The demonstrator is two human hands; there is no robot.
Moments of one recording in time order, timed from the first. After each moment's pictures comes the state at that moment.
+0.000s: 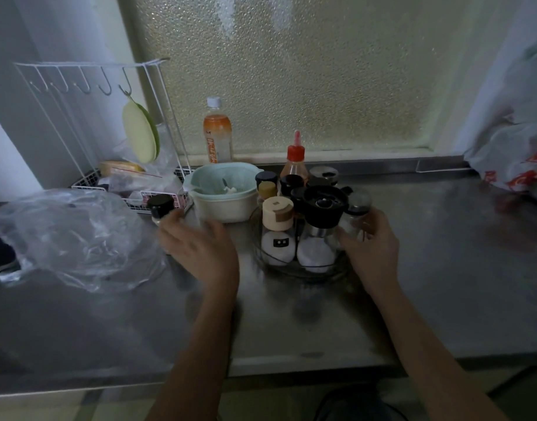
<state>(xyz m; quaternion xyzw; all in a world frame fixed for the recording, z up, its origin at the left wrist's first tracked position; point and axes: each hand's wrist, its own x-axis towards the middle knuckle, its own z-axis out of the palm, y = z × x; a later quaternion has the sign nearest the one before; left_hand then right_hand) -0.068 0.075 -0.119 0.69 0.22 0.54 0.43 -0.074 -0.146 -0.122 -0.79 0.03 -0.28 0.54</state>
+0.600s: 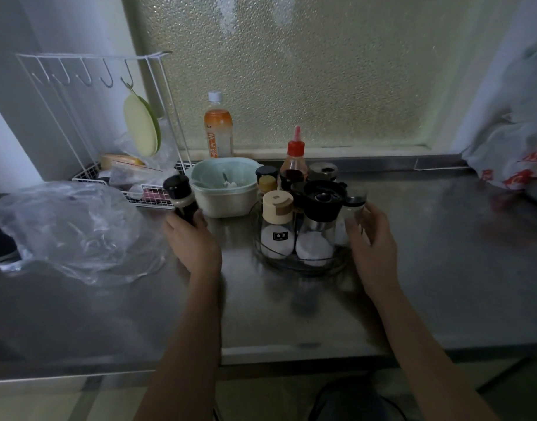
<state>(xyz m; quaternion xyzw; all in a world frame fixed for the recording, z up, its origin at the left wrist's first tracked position) -0.054 0.103 -0.127 0.74 0.27 0.40 0.47 -0.081 -0.150 -0.131 -0.76 0.03 -0.27 0.59</state>
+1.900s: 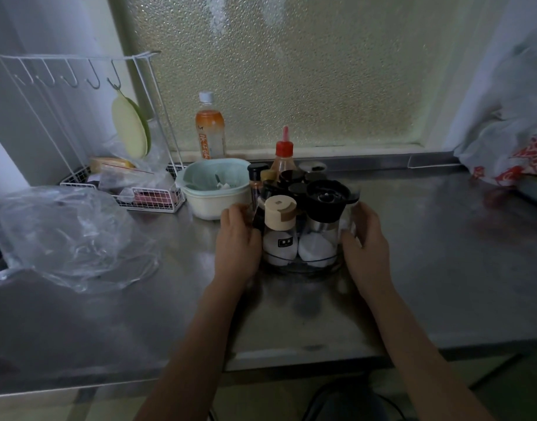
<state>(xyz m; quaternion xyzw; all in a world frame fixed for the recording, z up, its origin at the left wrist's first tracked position) -0.073 0.051 -0.123 0.86 -0.03 0.27 0.43 -0.083 -0.148 -0.131 -0.79 0.00 -0.27 0.55</state>
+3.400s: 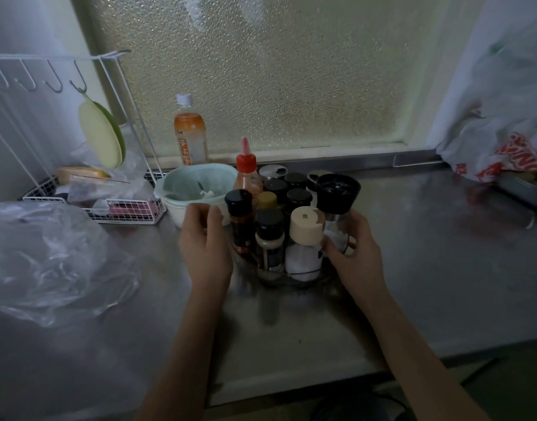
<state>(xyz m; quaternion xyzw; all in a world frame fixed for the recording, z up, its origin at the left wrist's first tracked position) -0.068 0.061 -0.103 0.68 0.01 0.35 0.64 -0.080 -0.149 -0.134 -0.80 -0.02 -0.26 0.53</state>
